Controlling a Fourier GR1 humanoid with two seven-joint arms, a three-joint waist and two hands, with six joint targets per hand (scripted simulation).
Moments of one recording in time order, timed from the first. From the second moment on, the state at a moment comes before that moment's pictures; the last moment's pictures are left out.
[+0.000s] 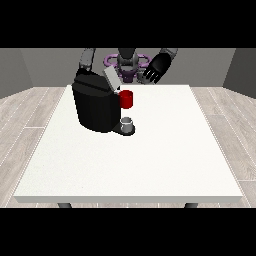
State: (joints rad) left arm -0.89 0.33 0.01 -0.83 -0.75 -0.41 -0.13; right arm -0.27 -0.03 0.00 -1.16 0.18 -0.17 -0.05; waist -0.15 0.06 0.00
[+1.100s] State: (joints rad) left arm -1.18 0.45 0.14 -0.70 -0.73 -0.44 -0.06; right arm -0.39 -0.05 0.00 -1.32 0.17 -0.16 0.01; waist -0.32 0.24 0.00
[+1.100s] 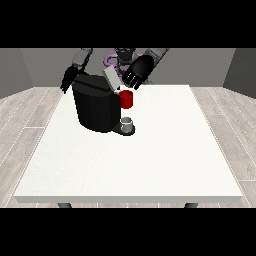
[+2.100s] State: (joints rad) left arm -1.25 0.43 0.13 -0.66 -0.74 -0.44 -0.08; right arm -0.45 -0.07 -0.05 -1.26 0.17 -0.18 -0.01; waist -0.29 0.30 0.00
